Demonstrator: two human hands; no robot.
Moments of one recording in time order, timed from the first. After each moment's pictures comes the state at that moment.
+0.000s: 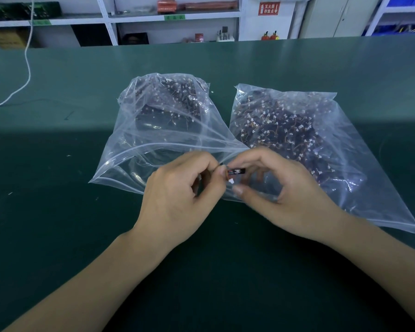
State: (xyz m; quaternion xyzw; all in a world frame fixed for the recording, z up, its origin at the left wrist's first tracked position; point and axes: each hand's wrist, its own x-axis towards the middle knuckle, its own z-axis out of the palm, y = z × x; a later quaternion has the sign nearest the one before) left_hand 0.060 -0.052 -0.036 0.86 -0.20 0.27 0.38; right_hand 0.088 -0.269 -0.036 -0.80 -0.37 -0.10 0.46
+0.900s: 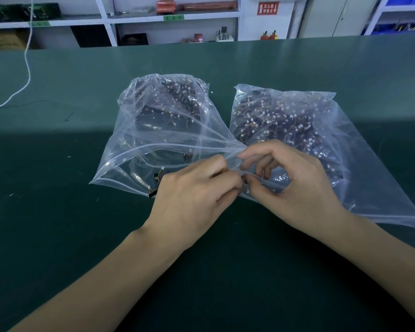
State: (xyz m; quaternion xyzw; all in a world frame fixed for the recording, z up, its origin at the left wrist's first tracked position) left_hand 0.065 -0.065 -0.040 0.89 -0.25 0.35 0.16; right_hand 0.094 -0.273 -0.042 -0.80 -0.35 -0.23 0.42
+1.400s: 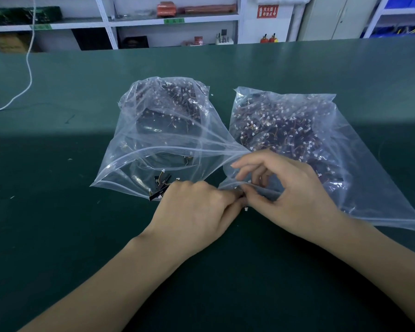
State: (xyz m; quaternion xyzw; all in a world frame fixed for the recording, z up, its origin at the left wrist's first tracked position) left_hand 0.061 -0.067 -0.044 0.92 -0.26 0.29 0.04; right_hand 0.091 -0.271 -0.043 -0.82 -0.36 -0.19 0.41
